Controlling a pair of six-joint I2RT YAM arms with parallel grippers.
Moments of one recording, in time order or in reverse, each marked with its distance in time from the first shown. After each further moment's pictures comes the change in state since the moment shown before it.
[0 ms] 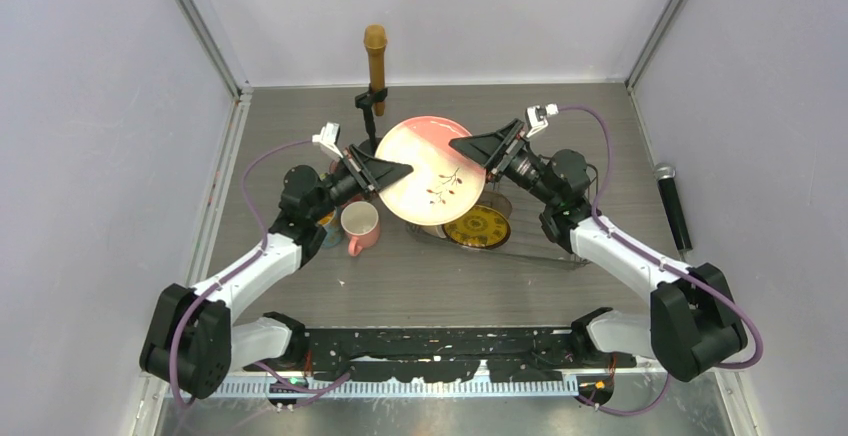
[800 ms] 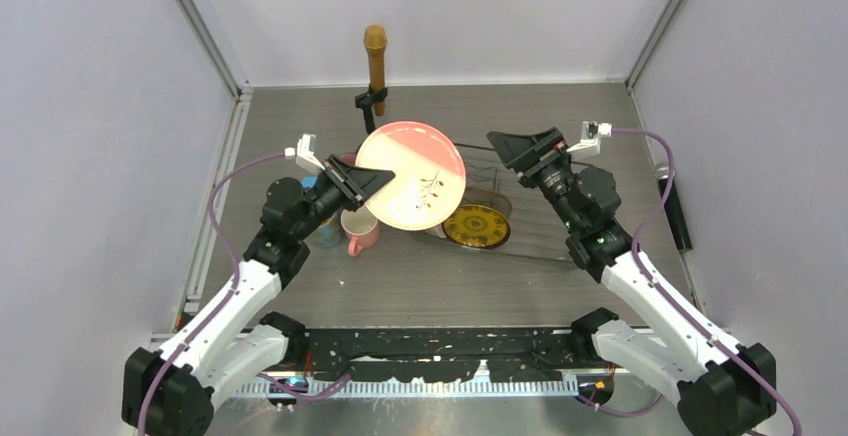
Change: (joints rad) left arm -0.011 -0.263 -0.001 -0.350 -0.186 0.101; right arm 0.006 -0.336 -0.024 -0.420 0.442 -0.222
